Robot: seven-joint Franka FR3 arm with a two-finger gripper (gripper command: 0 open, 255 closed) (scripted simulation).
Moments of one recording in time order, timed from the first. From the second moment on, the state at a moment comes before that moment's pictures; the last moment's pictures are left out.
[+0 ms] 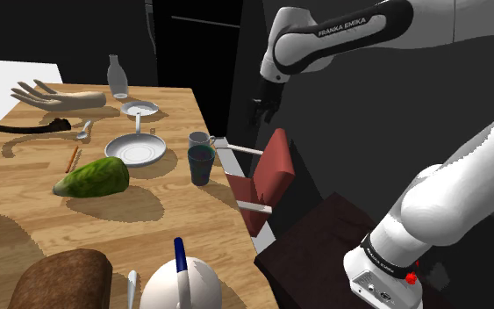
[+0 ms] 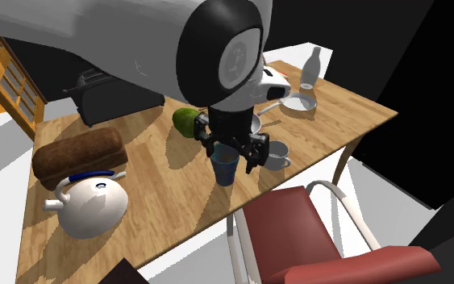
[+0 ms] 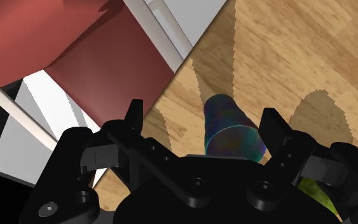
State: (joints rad) arm 0.04 -0.19 0.08 -2.26 0.06 2.13 -0.05
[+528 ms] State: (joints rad) arm 0.06 0.12 0.10 -2.08 0.08 2.25 -0.03
